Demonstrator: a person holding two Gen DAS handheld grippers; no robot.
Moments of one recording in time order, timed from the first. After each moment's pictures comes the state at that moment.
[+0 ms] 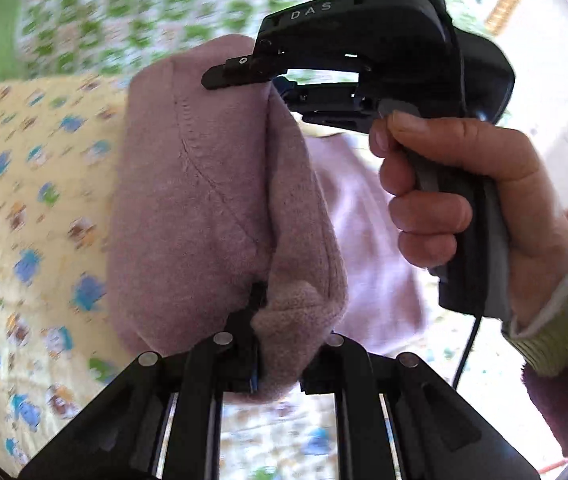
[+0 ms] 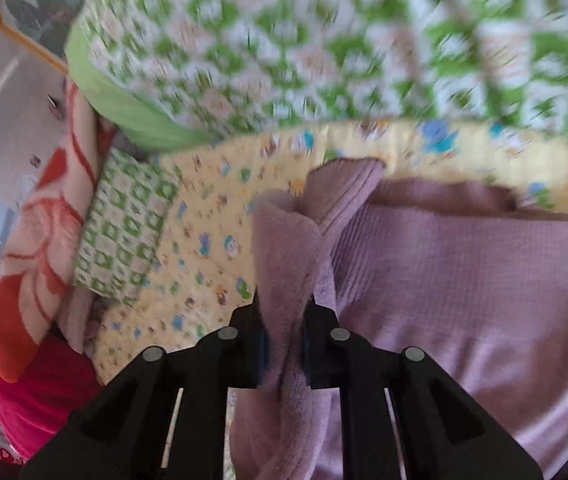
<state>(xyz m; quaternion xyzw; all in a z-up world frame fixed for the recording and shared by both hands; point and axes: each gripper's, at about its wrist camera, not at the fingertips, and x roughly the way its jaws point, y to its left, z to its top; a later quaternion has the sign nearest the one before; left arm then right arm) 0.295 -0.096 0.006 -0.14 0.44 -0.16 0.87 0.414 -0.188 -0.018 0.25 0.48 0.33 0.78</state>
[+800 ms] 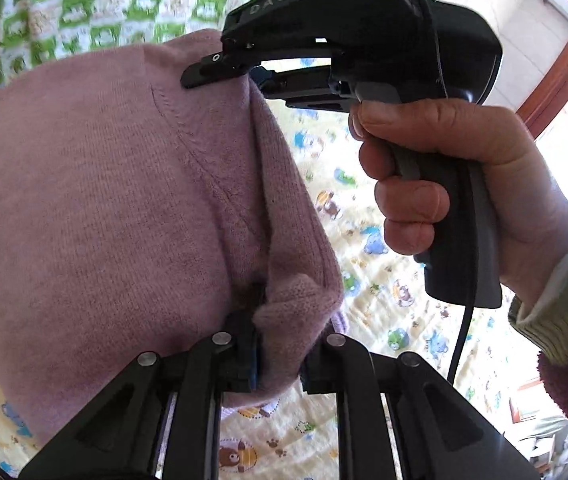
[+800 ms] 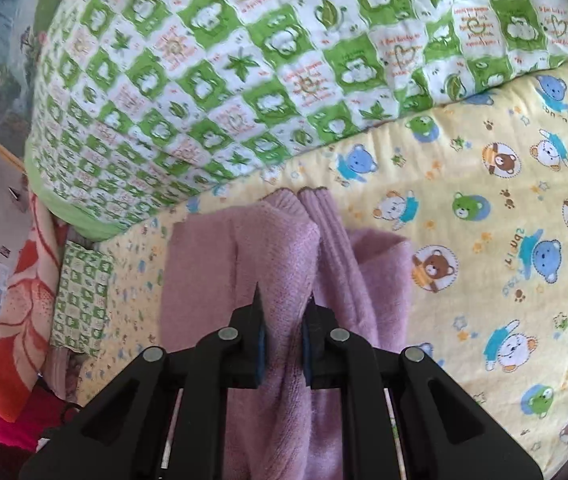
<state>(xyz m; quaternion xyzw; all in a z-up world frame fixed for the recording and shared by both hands) 0.353 -0.276 -0.052 -0.04 0.50 -0.29 0.82 0.386 -0.402 -0.076 0.31 0.46 0.17 0.82</state>
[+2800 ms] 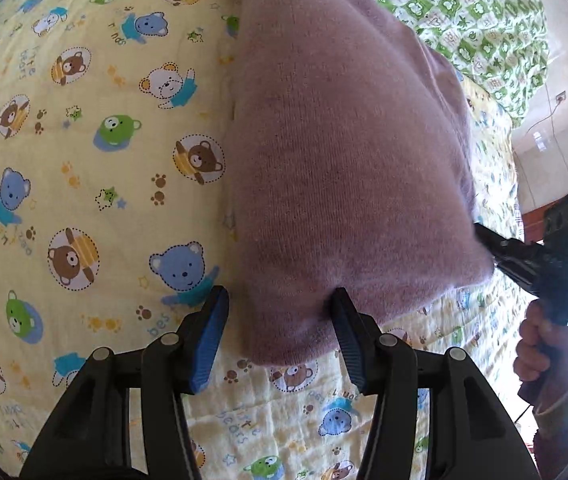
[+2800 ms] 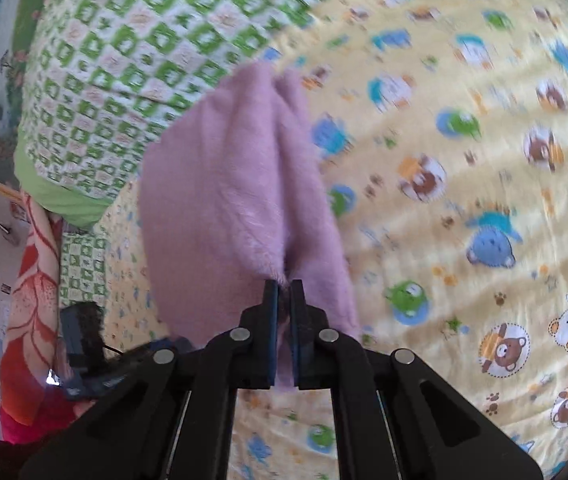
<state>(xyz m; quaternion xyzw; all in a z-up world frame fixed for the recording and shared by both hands) 0.330 -0.109 -0.093 -0.14 0.58 -0.15 0.79 0.224 -0.412 -0.119 0.38 0.50 0.12 0.77</state>
